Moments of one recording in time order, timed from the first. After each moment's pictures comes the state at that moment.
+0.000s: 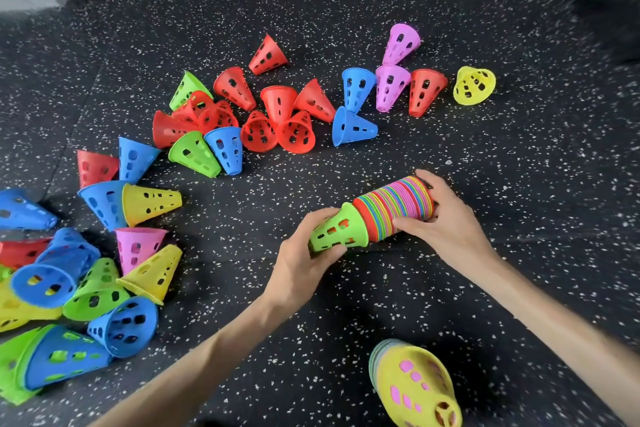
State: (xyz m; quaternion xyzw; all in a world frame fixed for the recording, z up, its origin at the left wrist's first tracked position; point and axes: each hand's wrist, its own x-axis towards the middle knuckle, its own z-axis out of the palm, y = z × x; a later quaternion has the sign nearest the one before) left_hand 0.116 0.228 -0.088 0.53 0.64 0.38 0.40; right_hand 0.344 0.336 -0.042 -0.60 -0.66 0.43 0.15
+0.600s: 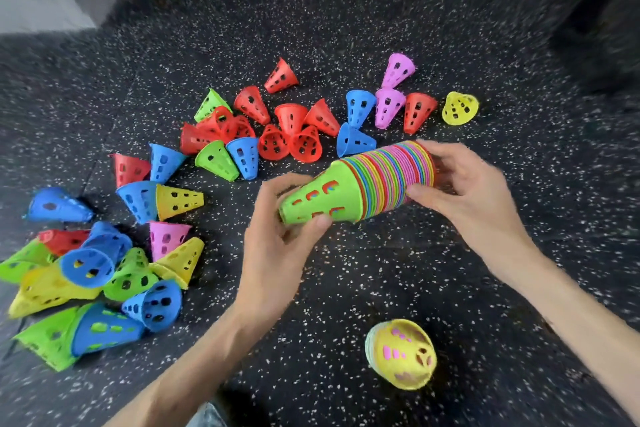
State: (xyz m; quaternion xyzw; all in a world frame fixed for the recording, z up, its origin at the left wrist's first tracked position) left_hand 0.120 0.188 0.044 0.47 0.57 0.59 0.34; right_hand 0.339 0.301 0.084 -0.47 -0.65 0.48 0.34
